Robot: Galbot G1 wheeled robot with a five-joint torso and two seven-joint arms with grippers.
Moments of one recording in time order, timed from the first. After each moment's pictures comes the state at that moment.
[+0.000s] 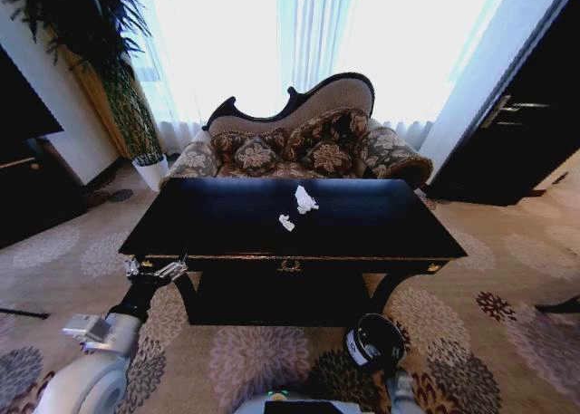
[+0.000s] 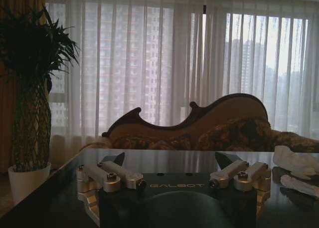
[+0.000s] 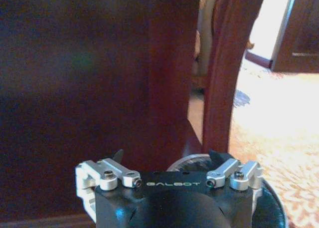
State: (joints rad) left arm 1.84 -0.99 -0.84 -2.38 -0.65 -0.05 -0.14; right arm -1.49 1.30 0.52 1.04 0.38 0.61 -0.06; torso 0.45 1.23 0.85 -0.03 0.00
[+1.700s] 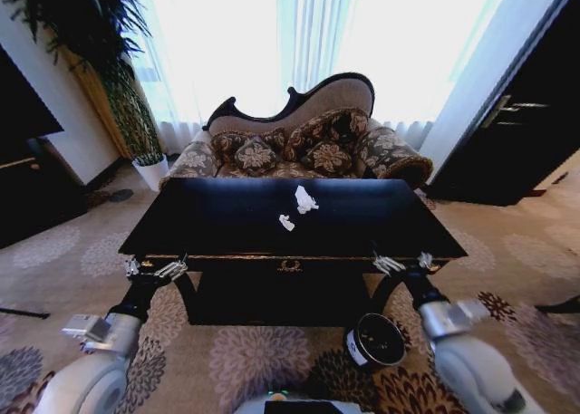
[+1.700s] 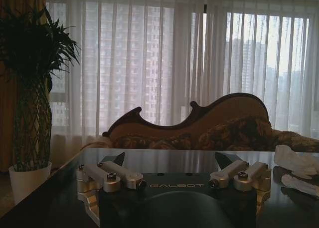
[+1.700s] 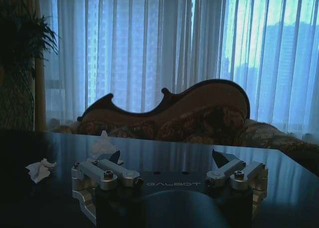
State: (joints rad) left arm 1.84 -0.99 -0.84 -2.38 -0.65 -0.05 -0.14; right arm -1.67 0.89 0.76 2.32 0.65 -0.10 0.17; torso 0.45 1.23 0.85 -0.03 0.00
